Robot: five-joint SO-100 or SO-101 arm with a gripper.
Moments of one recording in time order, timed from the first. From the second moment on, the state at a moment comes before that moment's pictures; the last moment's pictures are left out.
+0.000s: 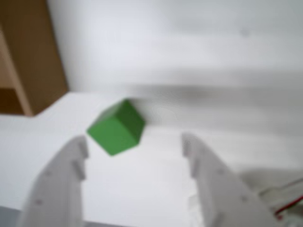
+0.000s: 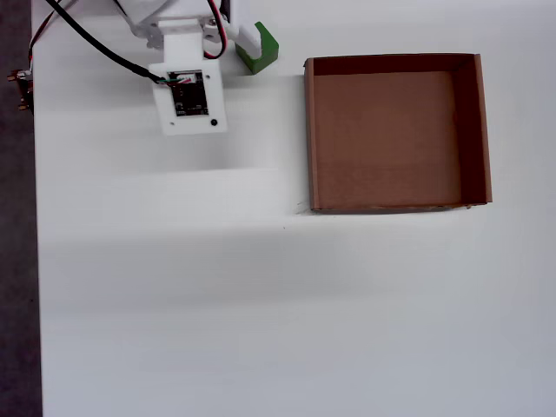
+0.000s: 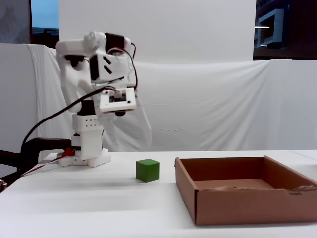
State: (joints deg) arm -35.7 124.8 129.0 63.5 -40.3
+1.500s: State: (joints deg) arm -47.9 112.1 137.0 44.3 -65.9
